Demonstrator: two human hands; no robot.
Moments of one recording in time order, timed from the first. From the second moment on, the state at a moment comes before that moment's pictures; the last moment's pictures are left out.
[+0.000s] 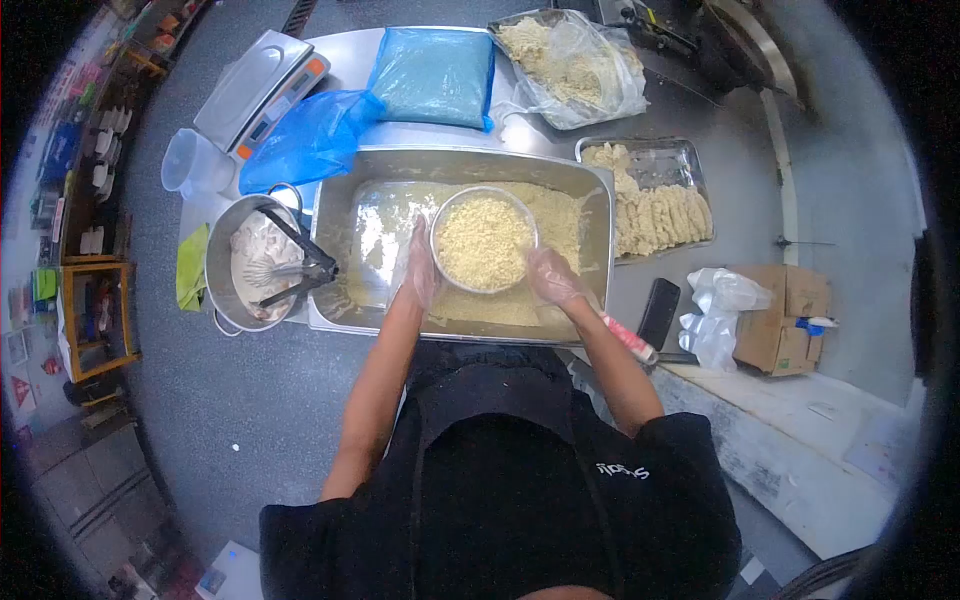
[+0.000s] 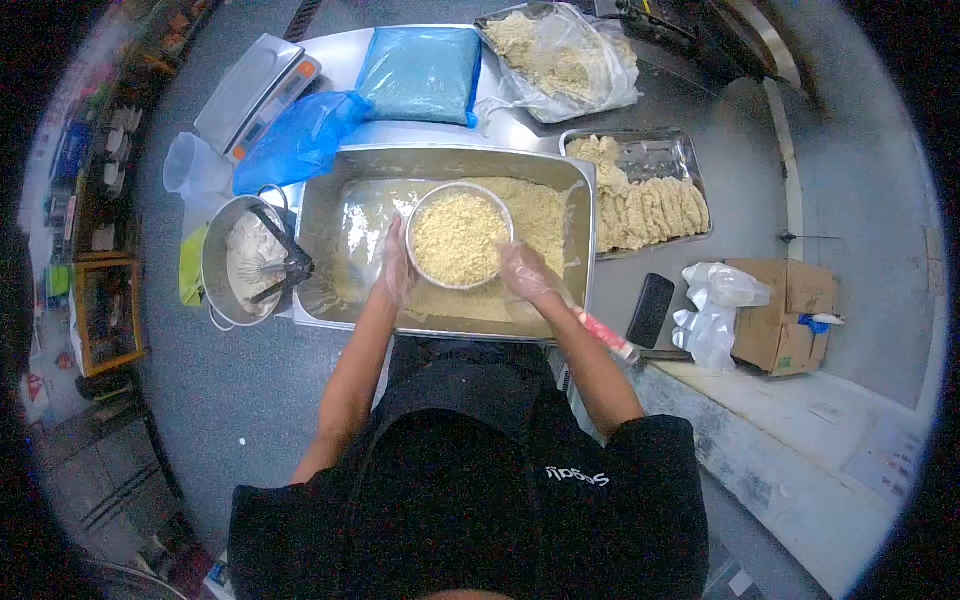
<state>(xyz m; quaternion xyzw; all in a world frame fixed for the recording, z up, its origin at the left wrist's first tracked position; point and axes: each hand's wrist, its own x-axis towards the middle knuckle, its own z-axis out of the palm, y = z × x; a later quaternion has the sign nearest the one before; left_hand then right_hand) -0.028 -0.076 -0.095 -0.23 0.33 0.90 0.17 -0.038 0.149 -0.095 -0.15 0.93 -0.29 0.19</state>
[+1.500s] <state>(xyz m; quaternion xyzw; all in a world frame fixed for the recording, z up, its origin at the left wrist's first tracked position) -0.030 -0.071 -0.076 -0.24 0.32 0.88 0.25 -0.043 0.175 -0.070 -0.08 0.91 -0.33 0.23</state>
